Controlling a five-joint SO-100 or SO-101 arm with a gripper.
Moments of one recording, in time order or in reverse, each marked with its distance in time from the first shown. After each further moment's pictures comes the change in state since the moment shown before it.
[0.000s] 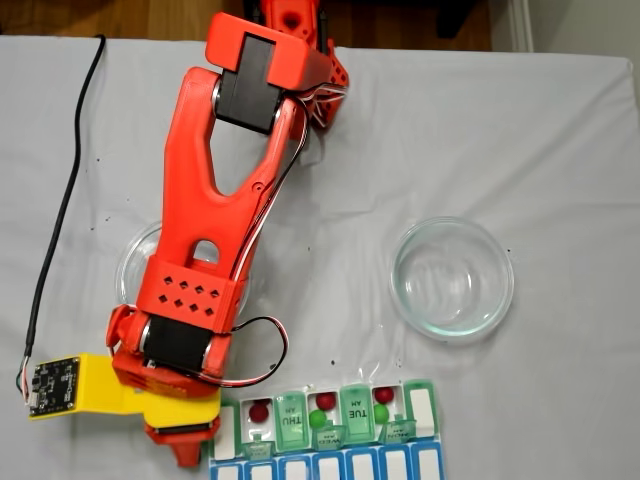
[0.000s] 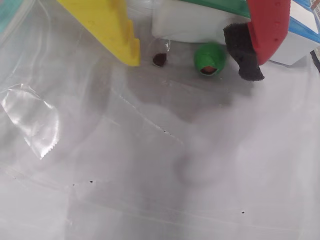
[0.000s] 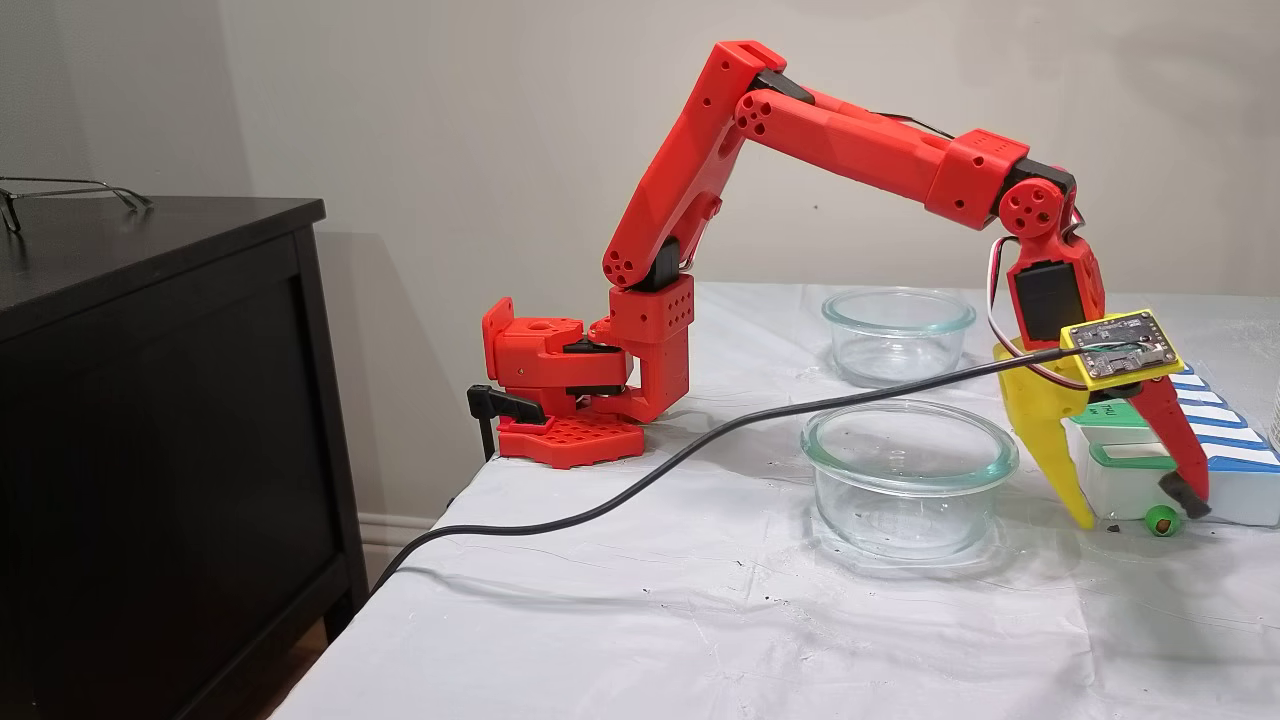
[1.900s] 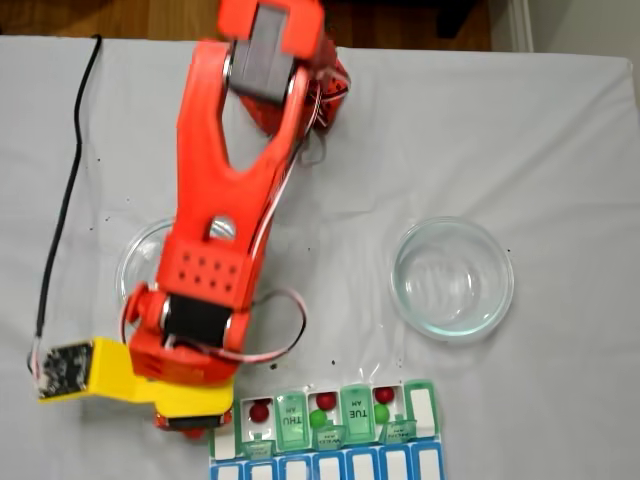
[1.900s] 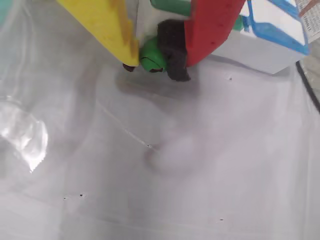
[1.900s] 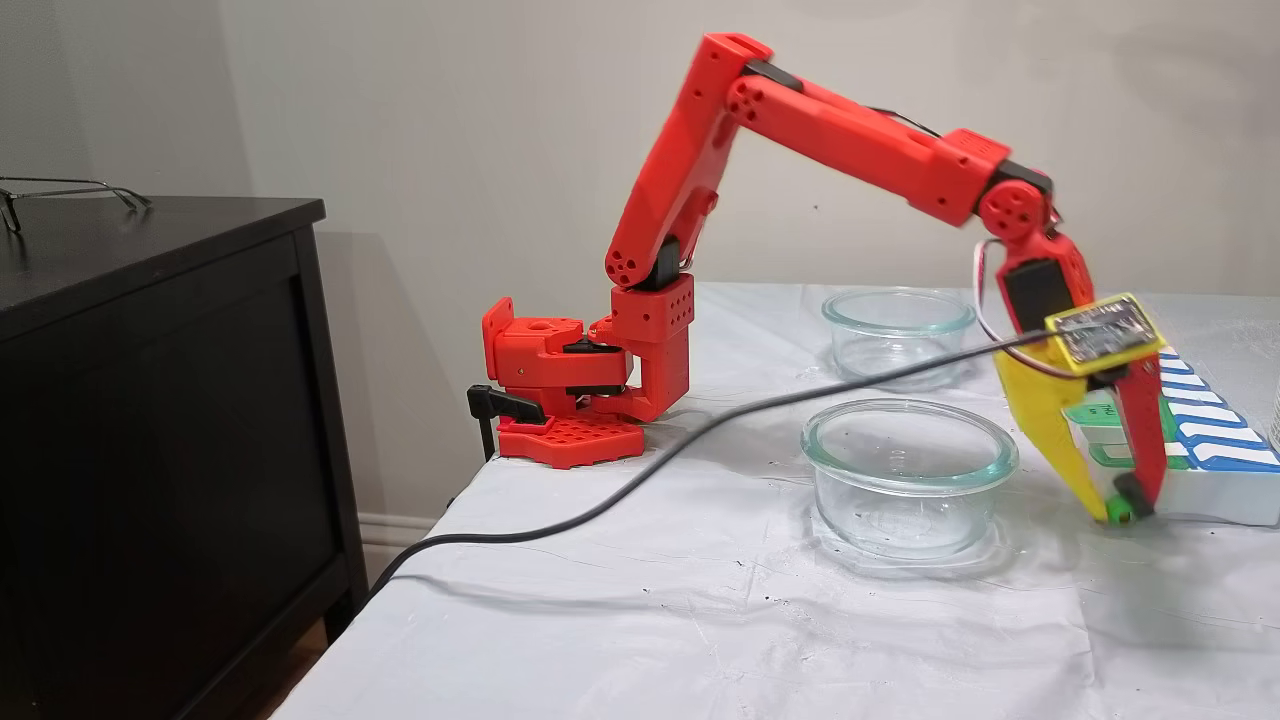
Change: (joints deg) arm -2.2 12.0 12.8 -9.4 3.5
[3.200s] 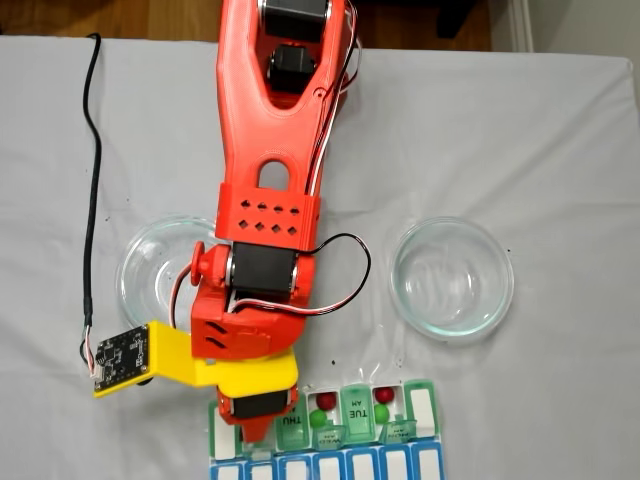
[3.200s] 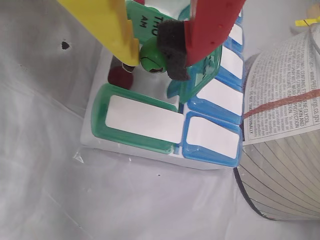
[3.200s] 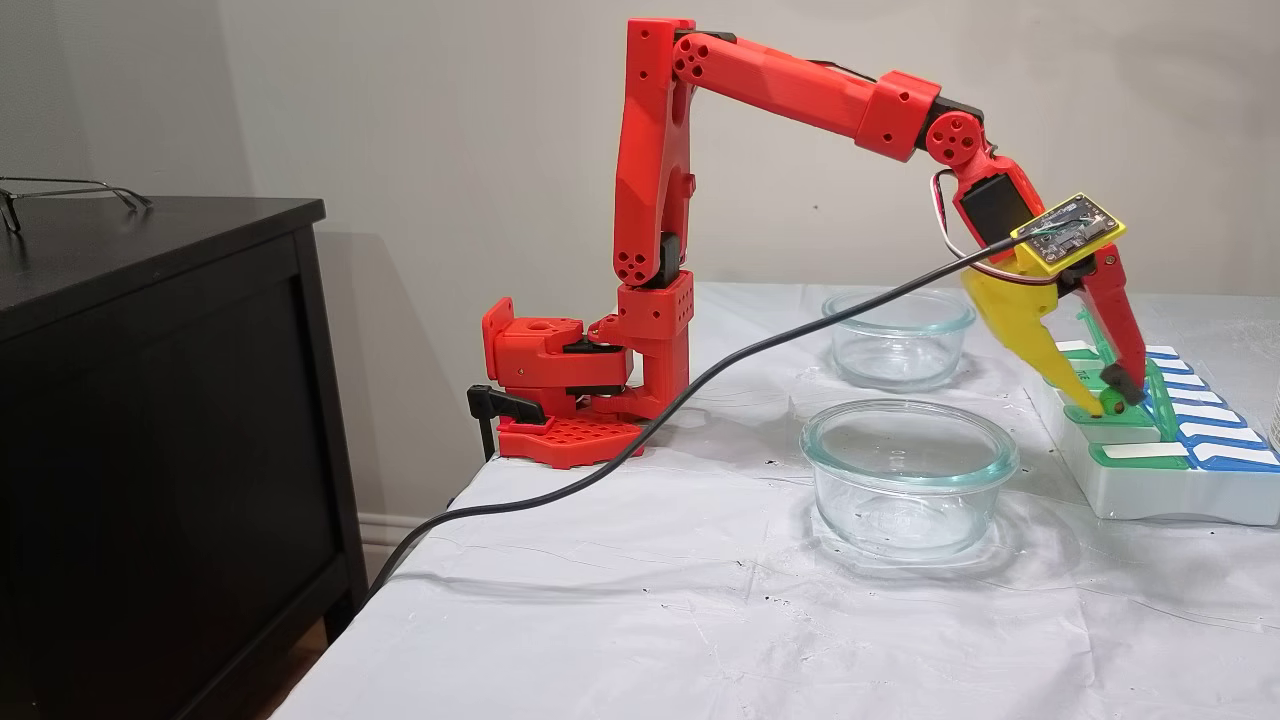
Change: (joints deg) arm -8.2 12.7 13.6 -9.1 1.0
